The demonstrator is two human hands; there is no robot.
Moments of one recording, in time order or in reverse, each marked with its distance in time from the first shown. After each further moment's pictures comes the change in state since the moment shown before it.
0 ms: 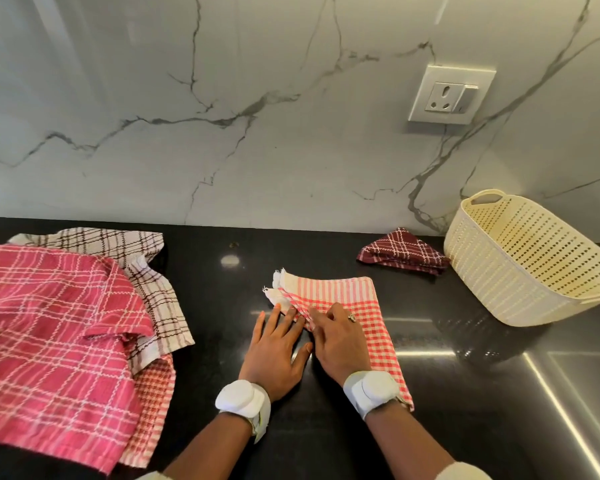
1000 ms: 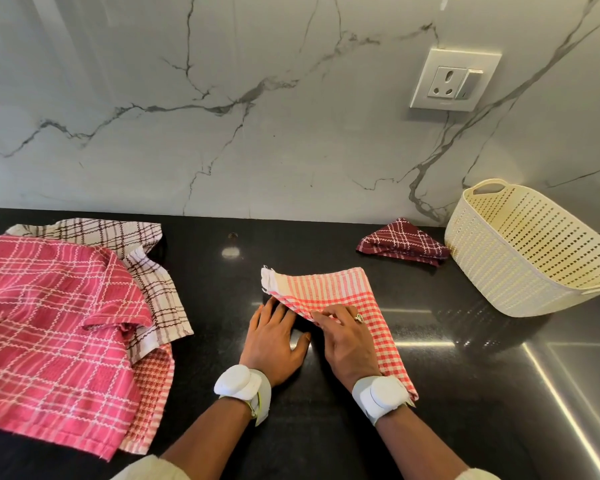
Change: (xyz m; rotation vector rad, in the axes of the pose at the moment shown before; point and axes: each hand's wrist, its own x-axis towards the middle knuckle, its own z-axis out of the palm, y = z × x) left_hand 0.004 0.004 -0.006 -0.066 -0.033 -0.097; right_hand -0.021 0.013 -0.005 0.076 0.105 -0.123
